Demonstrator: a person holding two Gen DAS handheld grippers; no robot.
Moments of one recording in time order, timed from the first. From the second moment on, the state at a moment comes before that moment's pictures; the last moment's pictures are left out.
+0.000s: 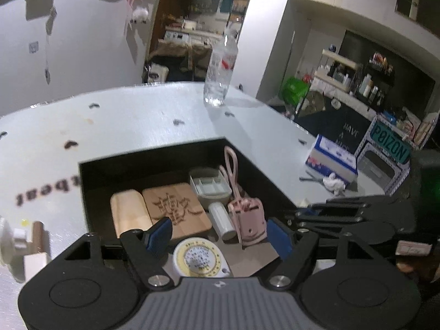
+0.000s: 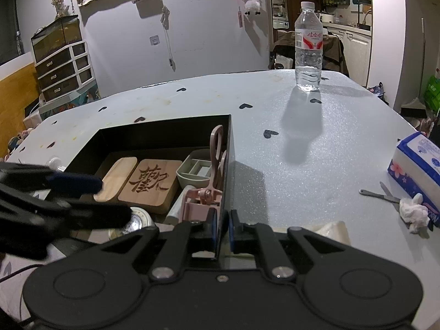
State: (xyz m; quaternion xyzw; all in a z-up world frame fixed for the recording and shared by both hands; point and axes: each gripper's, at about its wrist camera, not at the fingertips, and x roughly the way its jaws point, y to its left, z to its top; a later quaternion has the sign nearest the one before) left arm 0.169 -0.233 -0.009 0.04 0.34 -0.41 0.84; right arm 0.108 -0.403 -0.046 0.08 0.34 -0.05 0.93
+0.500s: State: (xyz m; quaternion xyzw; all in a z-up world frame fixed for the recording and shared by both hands) left arm 0.173 -0.167 0.016 0.01 0.27 -0.29 0.92; right arm 0.108 -0.402 -0.046 0.08 0.34 -0.05 0.93
